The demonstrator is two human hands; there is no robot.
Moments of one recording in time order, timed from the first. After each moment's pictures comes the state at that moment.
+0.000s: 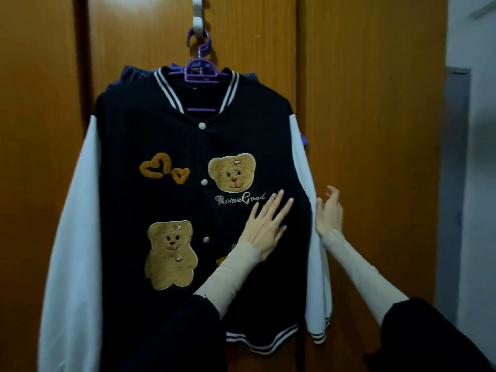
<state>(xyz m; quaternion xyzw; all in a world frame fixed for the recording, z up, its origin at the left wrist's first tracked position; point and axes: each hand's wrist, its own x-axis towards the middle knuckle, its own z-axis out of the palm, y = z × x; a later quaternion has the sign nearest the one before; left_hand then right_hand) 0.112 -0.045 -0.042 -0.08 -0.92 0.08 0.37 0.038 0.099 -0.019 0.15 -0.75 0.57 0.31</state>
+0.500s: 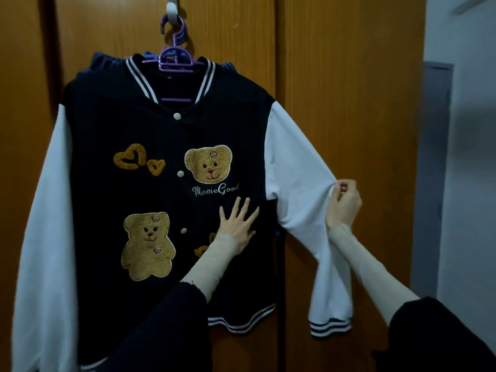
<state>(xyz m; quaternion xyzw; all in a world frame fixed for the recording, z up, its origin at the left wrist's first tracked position) 0.094 -0.051 -0.057 0.06 -0.97 0.14 0.21 0.034 0.161 -0.020 0.10 -0.65 0.58 0.48</state>
